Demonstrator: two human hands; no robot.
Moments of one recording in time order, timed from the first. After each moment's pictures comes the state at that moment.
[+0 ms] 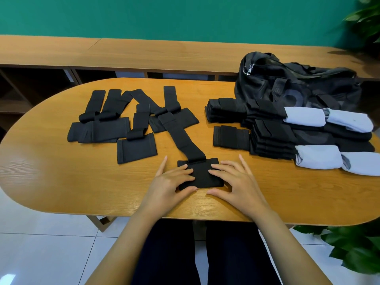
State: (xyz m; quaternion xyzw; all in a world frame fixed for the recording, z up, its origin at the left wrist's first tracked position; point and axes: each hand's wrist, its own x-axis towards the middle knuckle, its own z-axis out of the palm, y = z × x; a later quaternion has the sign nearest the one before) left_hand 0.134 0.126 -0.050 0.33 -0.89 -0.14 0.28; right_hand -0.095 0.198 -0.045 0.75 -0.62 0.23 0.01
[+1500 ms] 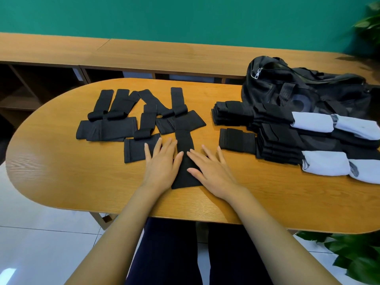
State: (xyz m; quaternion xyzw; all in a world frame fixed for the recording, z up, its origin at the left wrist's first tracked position) left_hand 0.129 0.079 -0.031 0.55 -0.81 -0.13 0.19; right_hand -0.040 0.136 -0.021 0.76 -0.64 0.07 -0.11
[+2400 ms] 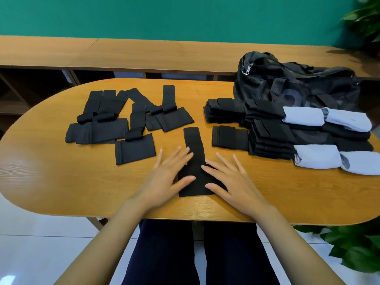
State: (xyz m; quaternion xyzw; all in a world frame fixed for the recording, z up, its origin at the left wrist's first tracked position) left_hand 0.132 0.105 -0.020 0.35 -0.90 -0.21 0.16; right_hand -0.093 0.192 -0.027 0.77 -0.62 0.14 -0.09
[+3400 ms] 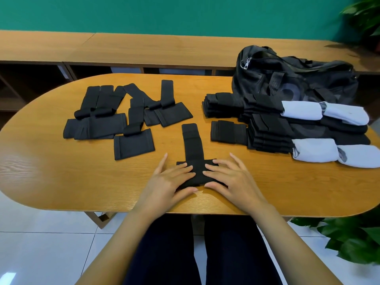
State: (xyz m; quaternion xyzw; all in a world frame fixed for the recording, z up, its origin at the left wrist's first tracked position) left_hand 0.139 0.136 -0.043 0.30 -0.92 -0.08 0.23; right_hand -0.090 0.202 -0.044 0.77 -0.59 0.22 0.01
